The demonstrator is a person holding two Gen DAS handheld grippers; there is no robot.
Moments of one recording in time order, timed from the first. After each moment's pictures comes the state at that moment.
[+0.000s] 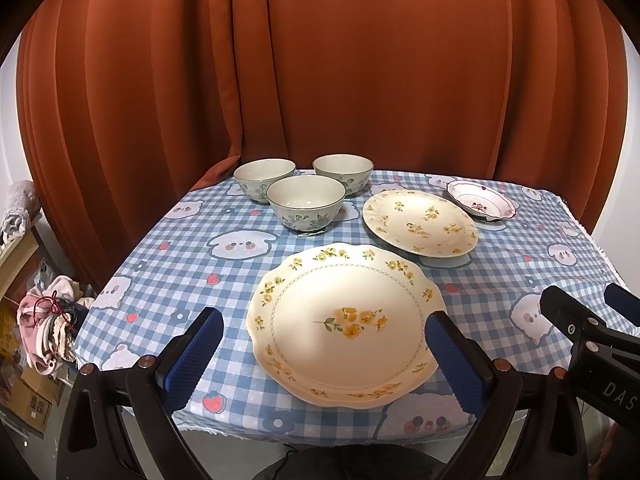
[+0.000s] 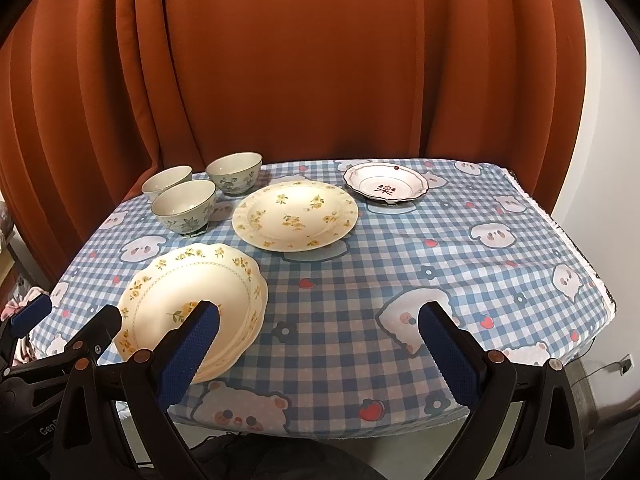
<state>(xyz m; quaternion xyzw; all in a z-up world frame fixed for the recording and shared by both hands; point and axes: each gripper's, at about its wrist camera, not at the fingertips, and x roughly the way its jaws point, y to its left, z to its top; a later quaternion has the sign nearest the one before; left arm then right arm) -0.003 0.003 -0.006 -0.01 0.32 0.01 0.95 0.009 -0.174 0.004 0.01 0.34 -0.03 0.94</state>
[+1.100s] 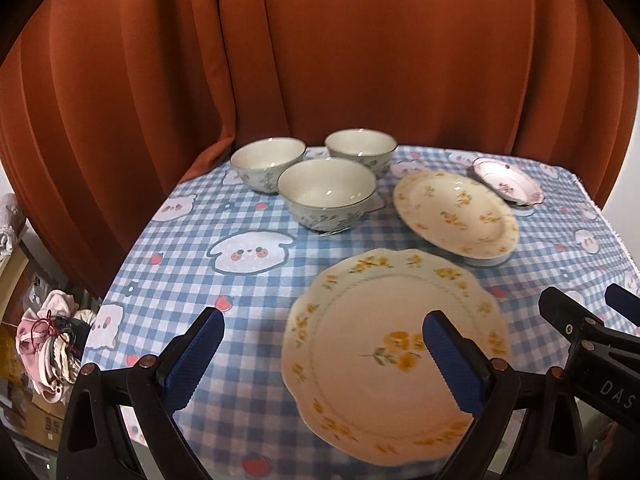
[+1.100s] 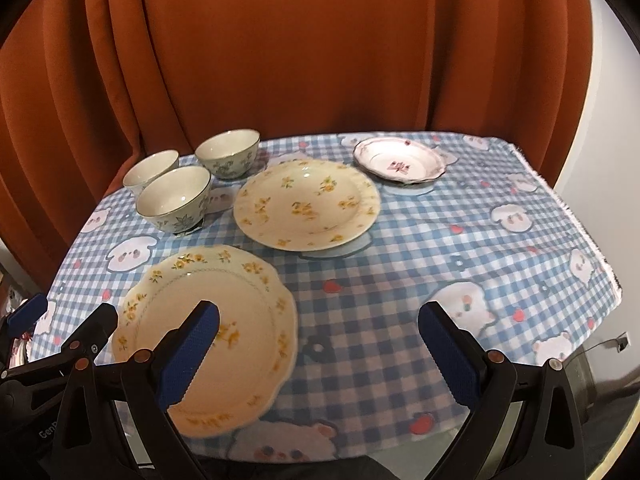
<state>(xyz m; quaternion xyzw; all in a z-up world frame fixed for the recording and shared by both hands) 0.085 0.043 -0.018 0.02 0.39 0.00 0.92 0.082 -0.132 -0.014 0.04 0.40 -0.06 0.91</state>
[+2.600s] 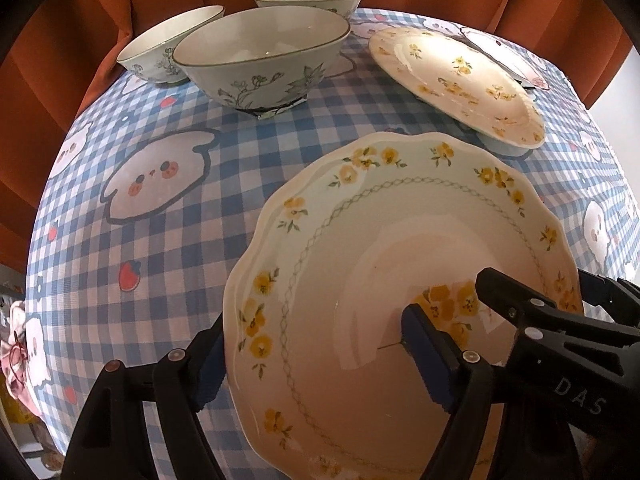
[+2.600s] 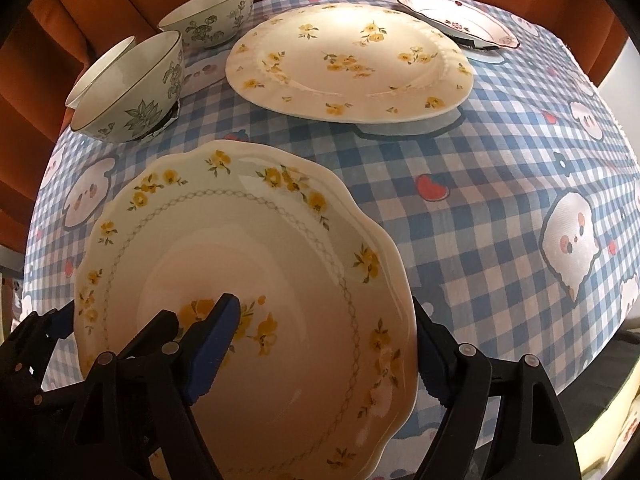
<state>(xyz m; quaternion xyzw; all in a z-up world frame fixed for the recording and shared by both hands) 0.167 0.039 -0.107 0.06 0.57 -0.12 0.81 0.161 -0.101 -0.113 0.09 0.59 -0.06 0.80</state>
